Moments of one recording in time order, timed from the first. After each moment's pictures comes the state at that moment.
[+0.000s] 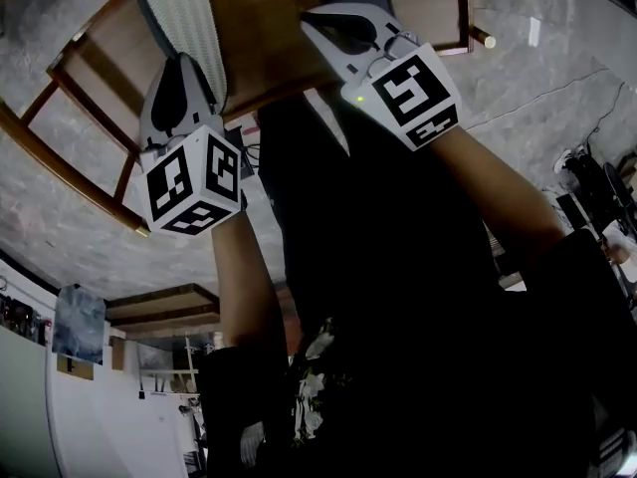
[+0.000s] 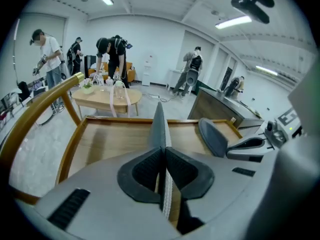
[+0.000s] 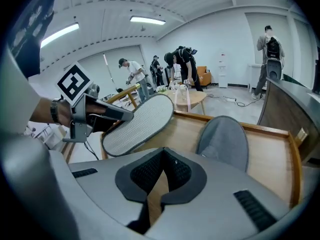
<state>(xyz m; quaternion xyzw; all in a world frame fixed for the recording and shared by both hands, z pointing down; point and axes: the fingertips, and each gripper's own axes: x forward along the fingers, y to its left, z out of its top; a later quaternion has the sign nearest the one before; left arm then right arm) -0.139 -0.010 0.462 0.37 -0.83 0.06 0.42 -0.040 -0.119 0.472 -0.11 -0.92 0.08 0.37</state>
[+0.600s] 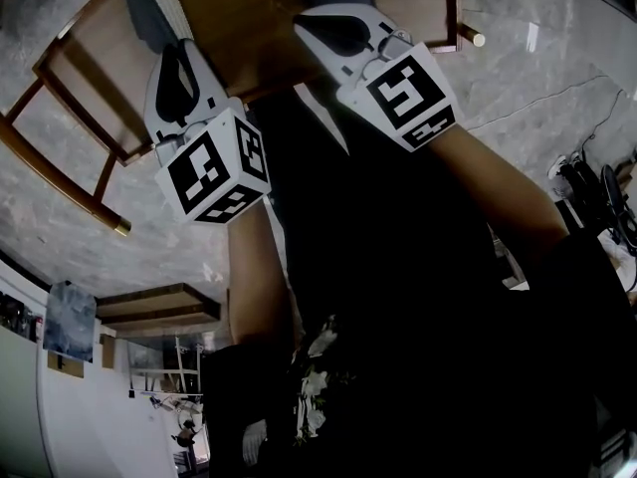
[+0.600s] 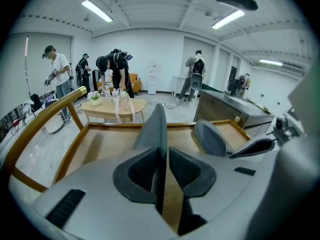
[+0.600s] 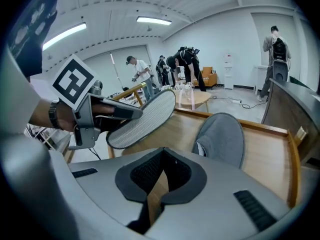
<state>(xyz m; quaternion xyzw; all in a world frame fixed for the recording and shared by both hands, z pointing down) -0.118 -0.036 0.455 0.32 -0.87 0.08 0.36 -0.021 -0.123 0.473 -0.14 -0.92 0.07 0.37</state>
